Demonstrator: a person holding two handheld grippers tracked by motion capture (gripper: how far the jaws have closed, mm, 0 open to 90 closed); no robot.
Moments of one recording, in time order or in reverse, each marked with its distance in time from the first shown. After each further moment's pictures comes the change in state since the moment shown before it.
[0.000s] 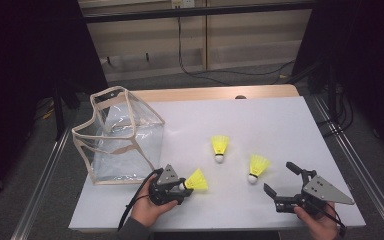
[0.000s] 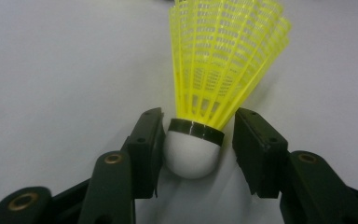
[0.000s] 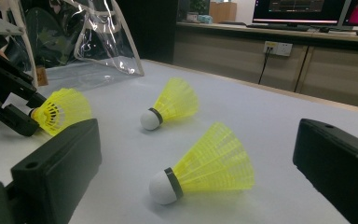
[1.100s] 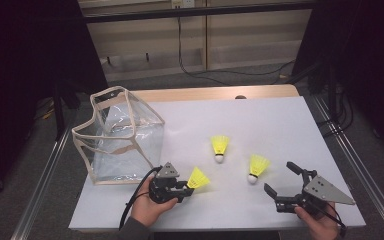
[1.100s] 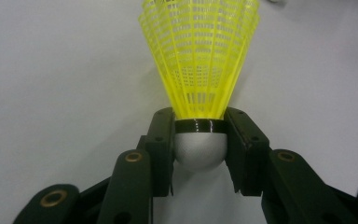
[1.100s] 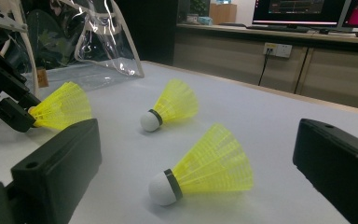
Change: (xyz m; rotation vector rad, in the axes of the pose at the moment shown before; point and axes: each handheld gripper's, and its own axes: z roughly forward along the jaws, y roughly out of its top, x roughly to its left) left arm -0.001 0.011 -0.008 0.029 -0.076 -0.140; right arm -0.001 0.001 -0.001 -0.010 0.001 -0.004
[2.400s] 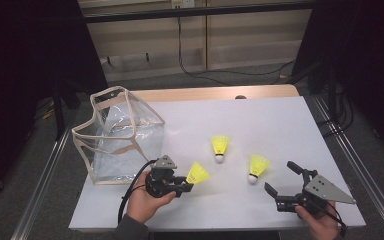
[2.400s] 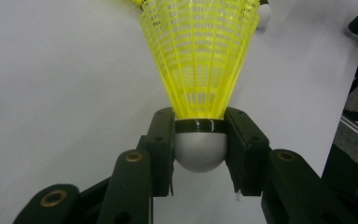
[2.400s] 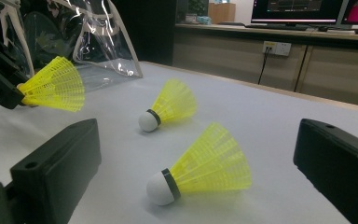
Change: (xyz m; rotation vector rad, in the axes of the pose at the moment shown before) left arm -0.003 0.026 -0.021 0.020 -0.026 -0.048; right arm -0.002 -0.001 0.000 0.001 -0.003 0.018
